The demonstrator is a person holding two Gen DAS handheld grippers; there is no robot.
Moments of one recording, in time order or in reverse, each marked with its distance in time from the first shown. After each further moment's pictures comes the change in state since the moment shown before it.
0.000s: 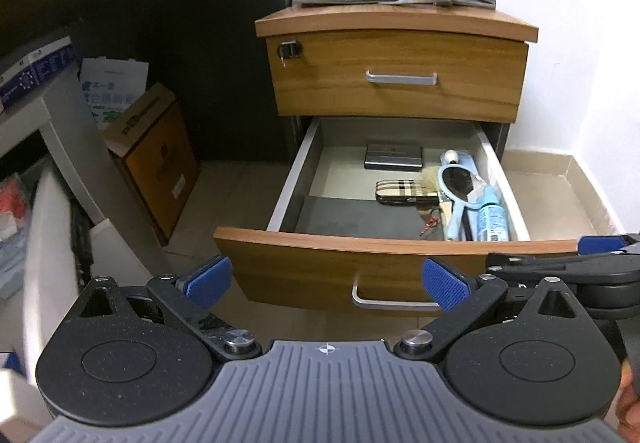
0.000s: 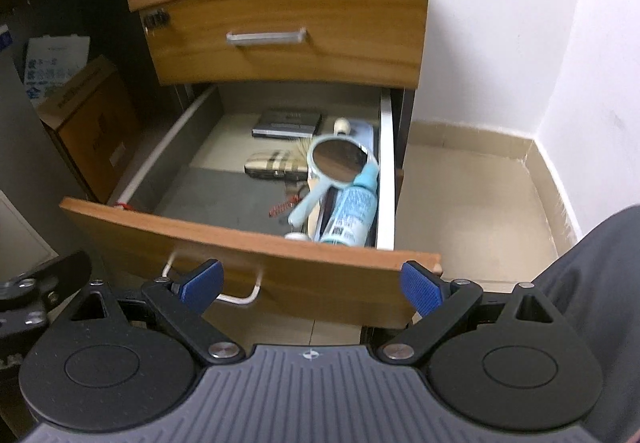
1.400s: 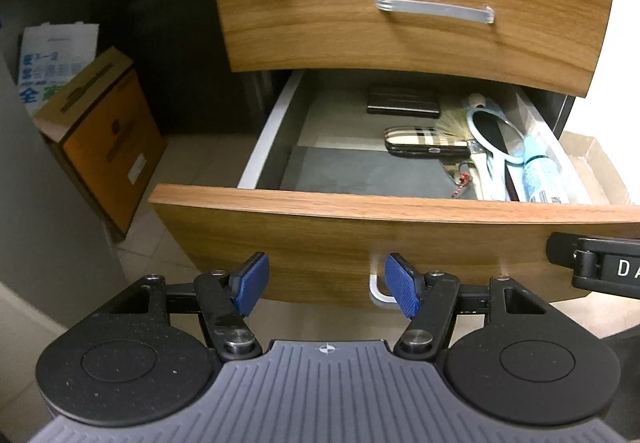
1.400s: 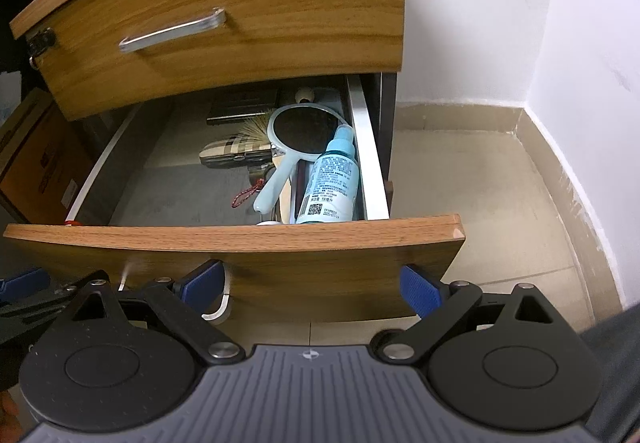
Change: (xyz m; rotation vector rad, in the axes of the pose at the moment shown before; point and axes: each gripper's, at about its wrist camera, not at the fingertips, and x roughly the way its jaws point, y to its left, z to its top) left arm 0.172 -0.009 0.036 -0.003 0.125 -0.050; right arm 0.108 -0.026 0.050 0.151 0.012 -0.056
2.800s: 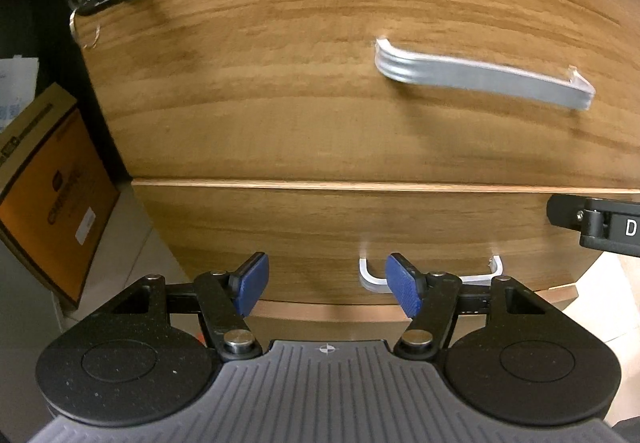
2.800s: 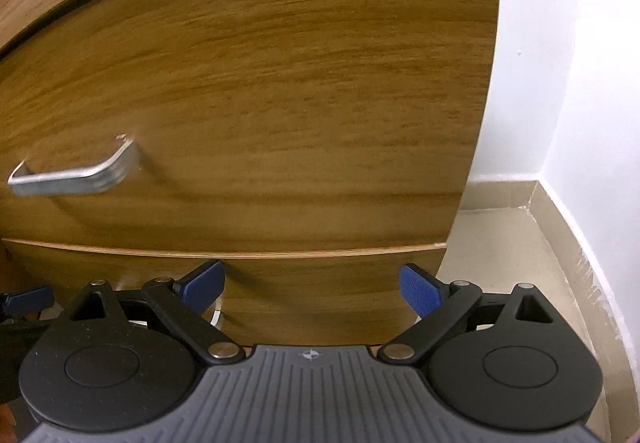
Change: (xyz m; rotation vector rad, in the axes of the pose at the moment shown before) left arm 0.107 -0.014 0.096 0.021 -0.073 -0.079; right arm 0.106 -0.007 0.122 -0.017 -0.157 -0.022
